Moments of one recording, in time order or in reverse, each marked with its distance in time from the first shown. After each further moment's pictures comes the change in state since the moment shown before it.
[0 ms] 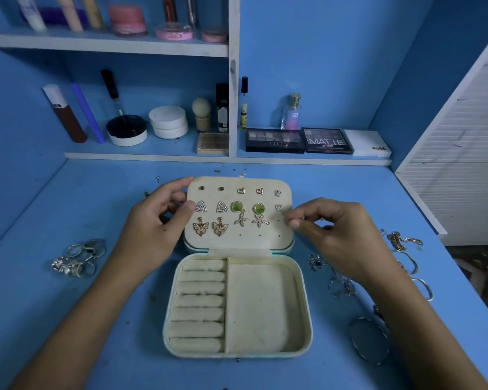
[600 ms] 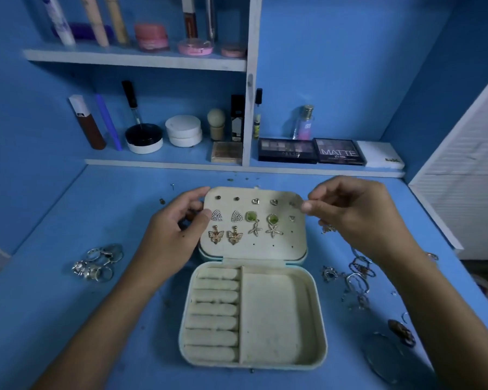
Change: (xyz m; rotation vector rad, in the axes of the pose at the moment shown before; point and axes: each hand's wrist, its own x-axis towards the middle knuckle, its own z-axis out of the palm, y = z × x) left_hand 0.001 0.003 0.002 0.010 -0.002 -0.058; right_hand 0.033 -0.023 -0.011 0.141 0.040 -0.020
